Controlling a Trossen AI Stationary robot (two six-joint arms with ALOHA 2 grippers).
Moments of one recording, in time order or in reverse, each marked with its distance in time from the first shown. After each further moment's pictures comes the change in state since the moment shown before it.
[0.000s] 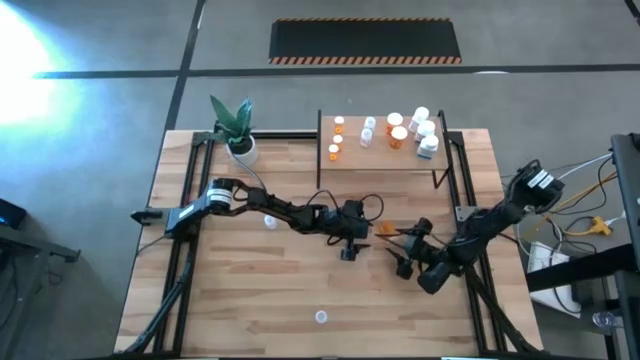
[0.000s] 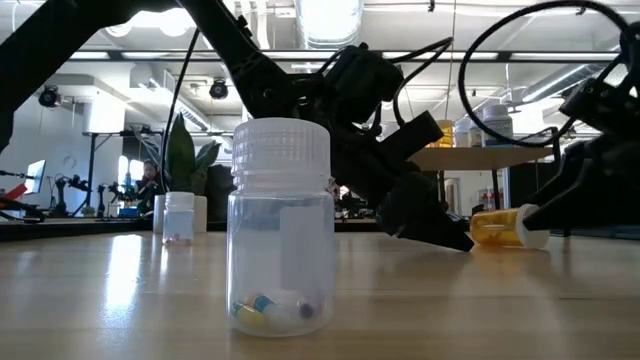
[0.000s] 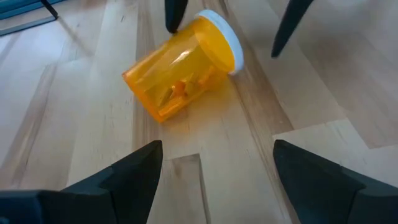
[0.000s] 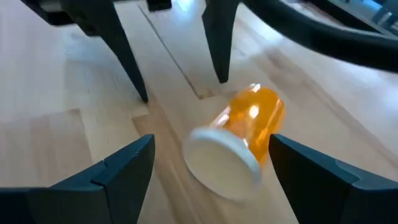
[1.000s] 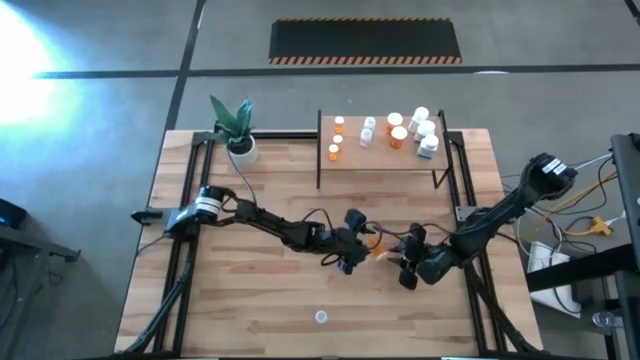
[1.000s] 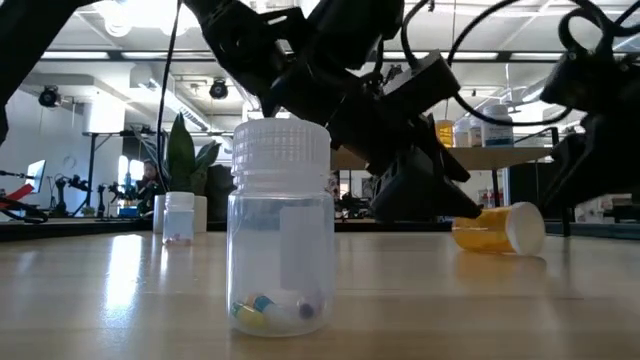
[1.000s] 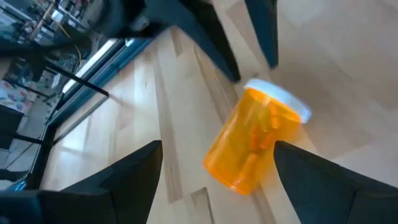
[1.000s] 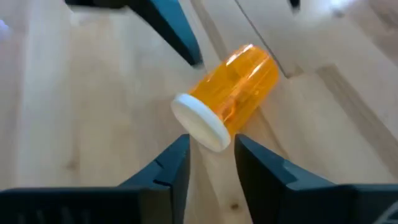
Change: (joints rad) left arm -0.148 -0.083 -0.014 0.008 -0.288 0.319; right arm -0.084 -0.195 0.065 -0.084 -0.418 -0.047
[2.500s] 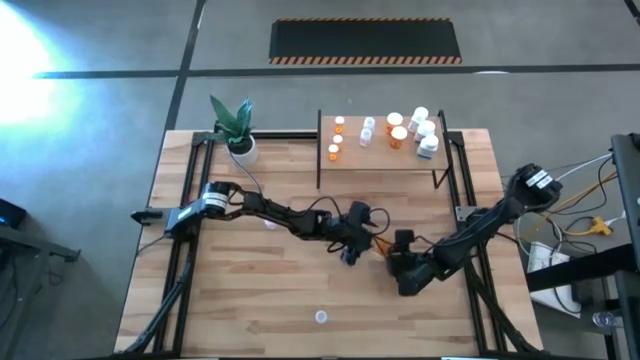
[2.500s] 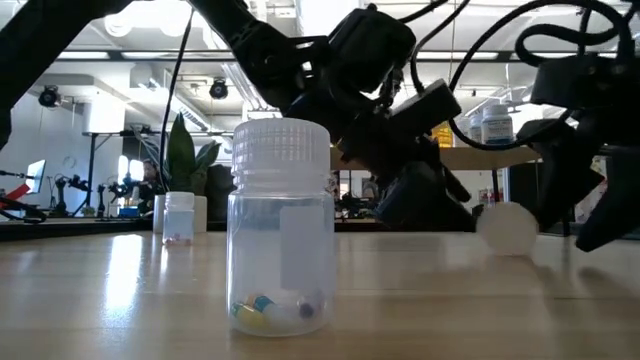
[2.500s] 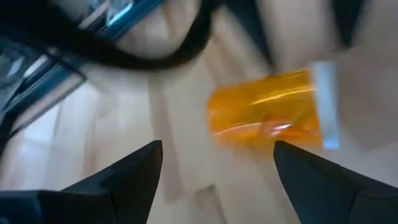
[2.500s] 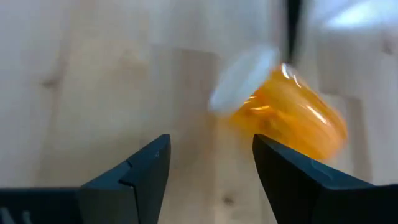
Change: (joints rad) left arm 0.090 0.051 0.077 -0.086 0.153 -0.044; right arm -0.022 0.202 0.237 -0.286 -0.113 -0.374
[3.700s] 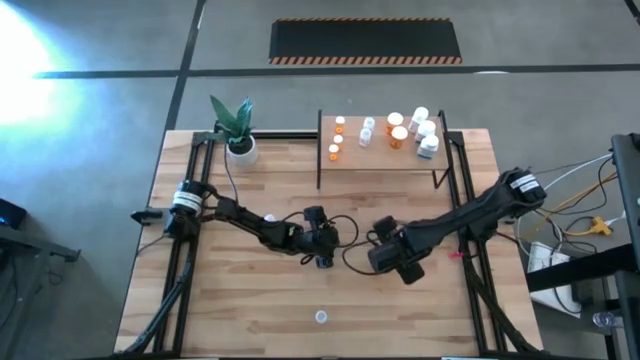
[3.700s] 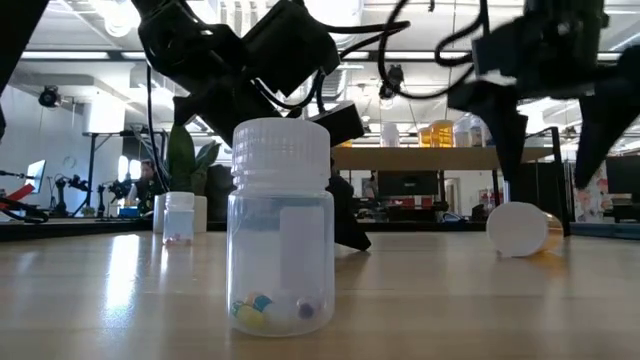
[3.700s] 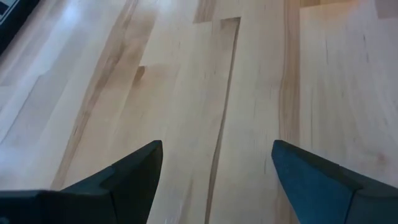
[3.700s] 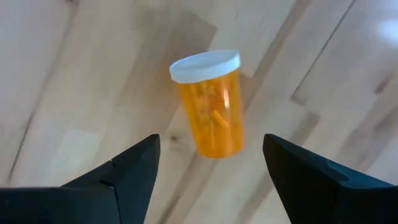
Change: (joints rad) left arm -0.118 -0.219 -0.387 -0.059 -0.363 -0.570; right arm -0.249 0.126 0.475 -0.650 -0.319 -0.563
